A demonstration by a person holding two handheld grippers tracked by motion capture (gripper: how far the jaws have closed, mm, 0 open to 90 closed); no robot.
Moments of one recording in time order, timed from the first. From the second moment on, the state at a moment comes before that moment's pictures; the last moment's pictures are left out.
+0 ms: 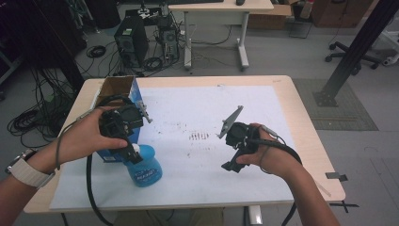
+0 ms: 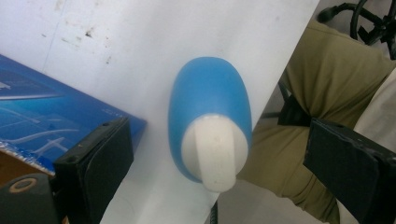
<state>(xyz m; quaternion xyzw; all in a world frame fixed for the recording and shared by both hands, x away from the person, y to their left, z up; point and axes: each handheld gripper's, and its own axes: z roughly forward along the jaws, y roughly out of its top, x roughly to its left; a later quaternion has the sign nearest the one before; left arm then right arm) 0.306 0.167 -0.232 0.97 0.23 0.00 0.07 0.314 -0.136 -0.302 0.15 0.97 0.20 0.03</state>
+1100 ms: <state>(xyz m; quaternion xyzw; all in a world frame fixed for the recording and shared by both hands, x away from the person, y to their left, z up) 0.312 0.161 -0.264 0.98 0.21 -0.01 0.07 0.314 -0.137 -0.304 0.15 0.97 0.19 0.03</state>
